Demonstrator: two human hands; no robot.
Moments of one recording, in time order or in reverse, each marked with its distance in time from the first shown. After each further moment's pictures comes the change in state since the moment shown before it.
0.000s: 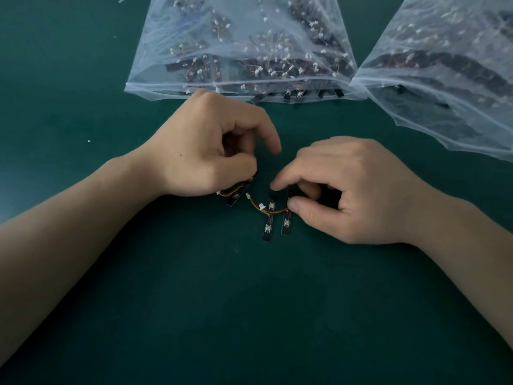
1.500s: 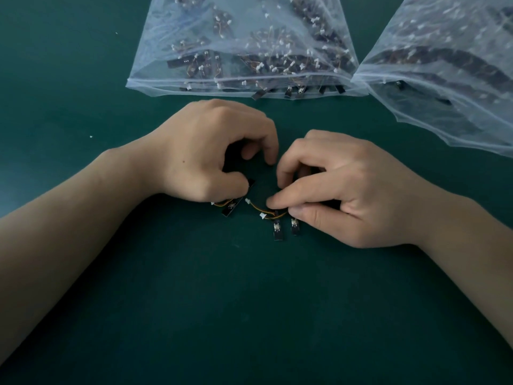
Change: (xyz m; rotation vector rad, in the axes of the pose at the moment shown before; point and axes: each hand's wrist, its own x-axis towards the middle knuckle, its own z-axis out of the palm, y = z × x) left_hand -0.001 -0.008 -0.003 0.220 -0.197 0.129; right_hand -0.003 0.001 -0.002 0.023 -0.053 -0.118
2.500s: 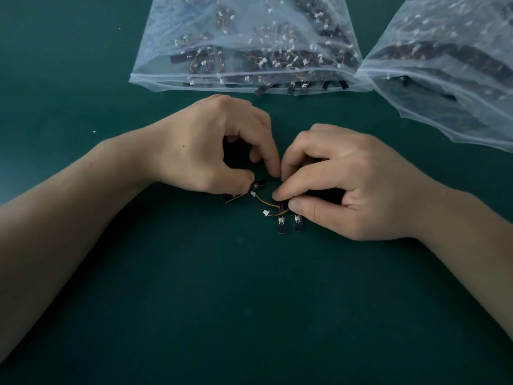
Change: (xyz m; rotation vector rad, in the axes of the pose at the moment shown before) left_hand -0.001 0.005 -0.003 -0.204 -0.060 -0.018; right_hand 0.001 0.002 0.003 0.050 0.037 0.042
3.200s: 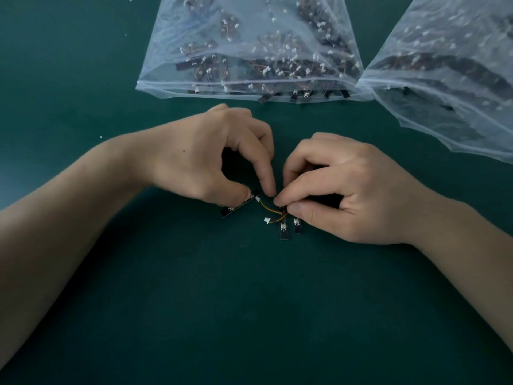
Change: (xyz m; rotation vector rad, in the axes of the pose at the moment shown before) left_hand -0.005 0.003 -0.008 0.016 -0.126 -0.040; right_hand 0.003 -0.002 0.000 0.010 0.005 0.027
